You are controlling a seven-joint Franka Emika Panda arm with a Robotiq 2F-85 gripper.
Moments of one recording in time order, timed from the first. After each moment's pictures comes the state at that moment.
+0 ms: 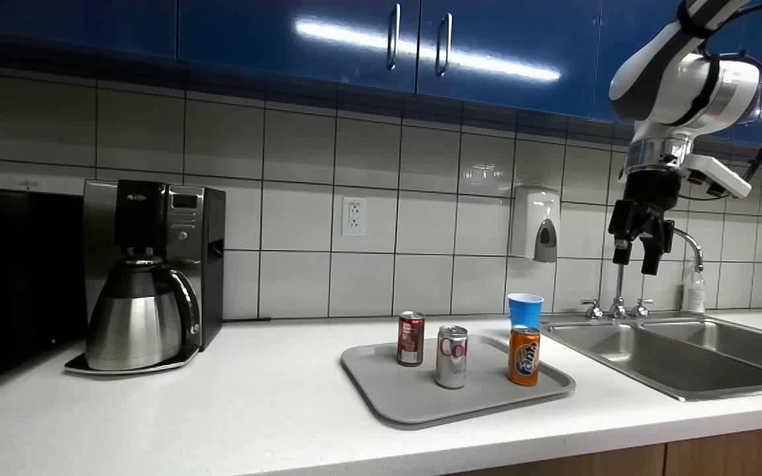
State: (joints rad) arm 0.00 -0.34 -0.39 -2.43 0.04 2.00 -0.65
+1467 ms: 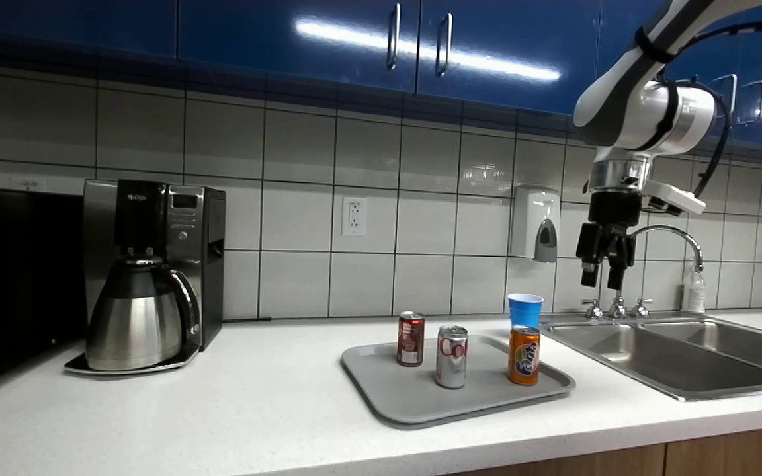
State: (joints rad) arm -0.02 -0.28 -0.25 -2.49 0.04 2.18 -0.63
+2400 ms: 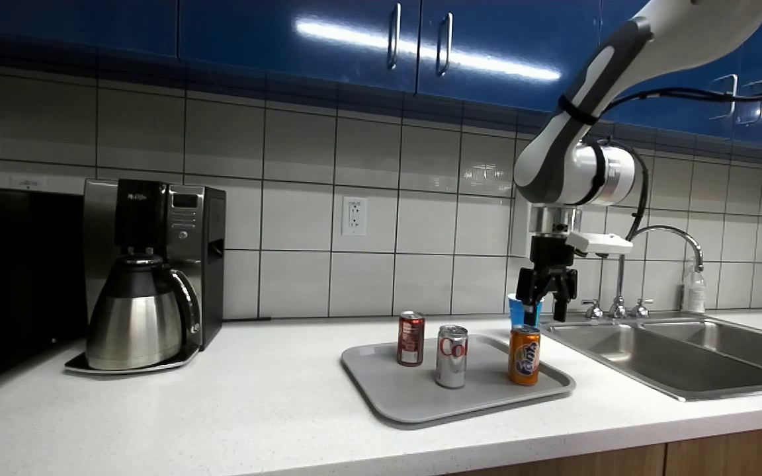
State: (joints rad) arm 0.01 0.00 -0.09 -2.44 0.03 2.44 -0.44
